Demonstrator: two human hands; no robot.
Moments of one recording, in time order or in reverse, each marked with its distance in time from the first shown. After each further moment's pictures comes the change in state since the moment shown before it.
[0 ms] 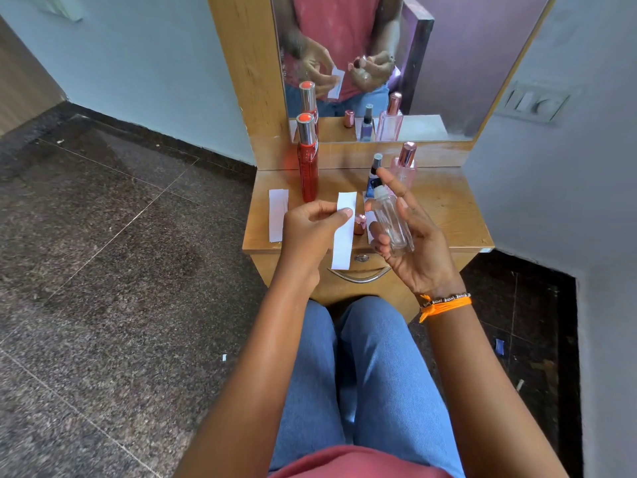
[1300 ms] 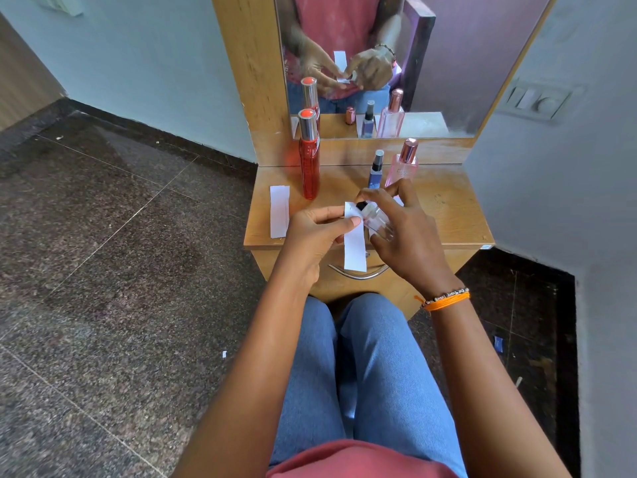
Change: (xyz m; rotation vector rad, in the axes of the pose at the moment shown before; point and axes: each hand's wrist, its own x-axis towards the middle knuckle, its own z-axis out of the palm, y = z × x) left_hand -0.003 -0.003 -0.004 -0.041 -0.147 -0.101; right_hand 0.000 0.000 0.008 -1.743 0.198 -0.301
